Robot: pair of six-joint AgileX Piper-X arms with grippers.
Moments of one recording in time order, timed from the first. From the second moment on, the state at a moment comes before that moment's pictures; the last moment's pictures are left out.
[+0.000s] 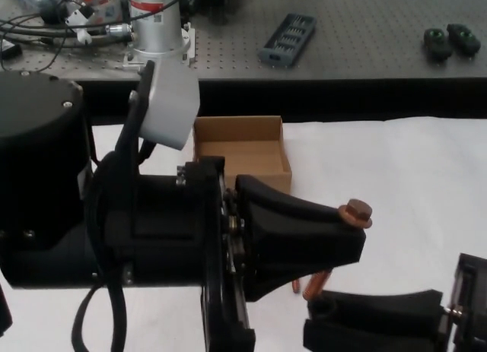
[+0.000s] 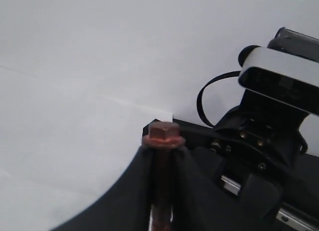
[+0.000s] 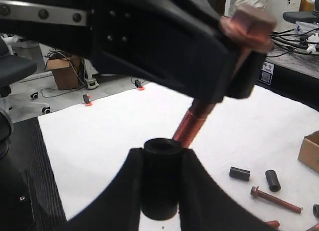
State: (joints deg) left arm -45.6 58.4 -37.1 -31.5 42.6 -8.2; right arm 71.4 36.7 -17.8 -6.9 4.9 6.2
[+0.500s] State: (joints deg) left arm -40.9 58.4 -36.9 -34.7 33.6 0.0; right arm 60.8 44.7 -17.6 -16.5 0.3 9.4
